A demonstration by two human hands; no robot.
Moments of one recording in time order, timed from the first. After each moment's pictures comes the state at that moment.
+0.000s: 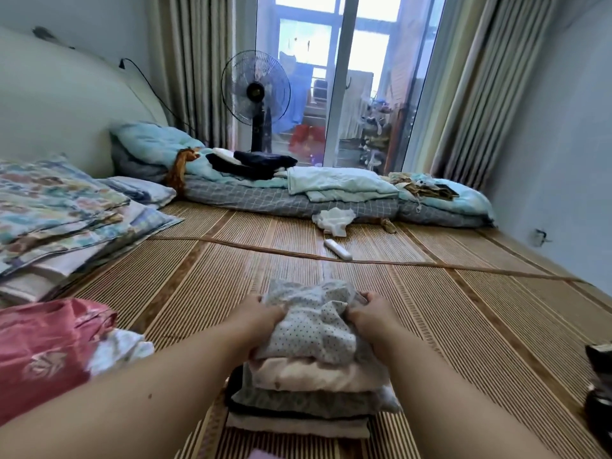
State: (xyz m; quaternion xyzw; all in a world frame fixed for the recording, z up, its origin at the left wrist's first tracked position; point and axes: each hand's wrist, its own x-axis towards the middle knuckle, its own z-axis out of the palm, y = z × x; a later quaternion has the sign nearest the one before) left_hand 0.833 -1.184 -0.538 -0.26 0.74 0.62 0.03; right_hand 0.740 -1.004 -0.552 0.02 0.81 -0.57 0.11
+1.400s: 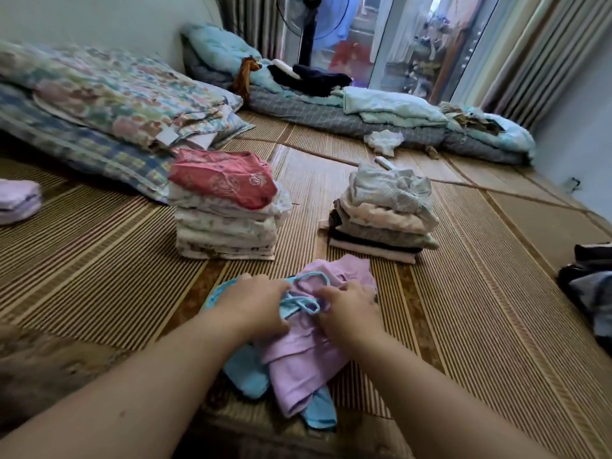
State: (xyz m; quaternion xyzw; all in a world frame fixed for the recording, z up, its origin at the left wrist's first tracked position) left_hand 1.148 -1.232 -0.609 -0.09 0.99 0.13 0.04; right_hand 1.078 -1.072 -0.621 -0.21 0.97 -0.08 0.05
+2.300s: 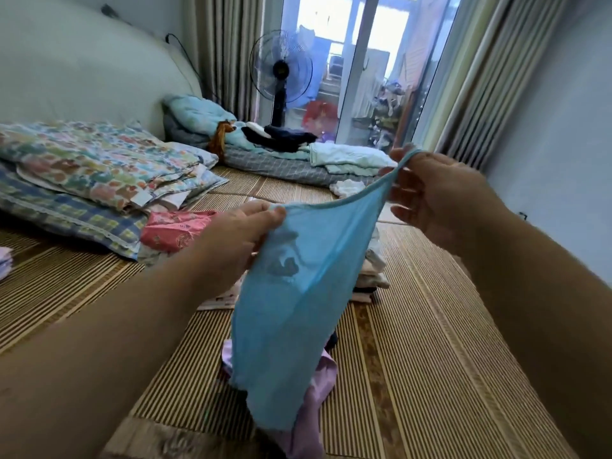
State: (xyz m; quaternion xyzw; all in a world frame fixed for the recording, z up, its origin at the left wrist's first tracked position) left_hand 1.152 -1.199 -0.431 0.00 0.64 0.76 -0.10; right_hand 1.060 -0.983 -0.347 -0.18 0.69 -0.70 0.04
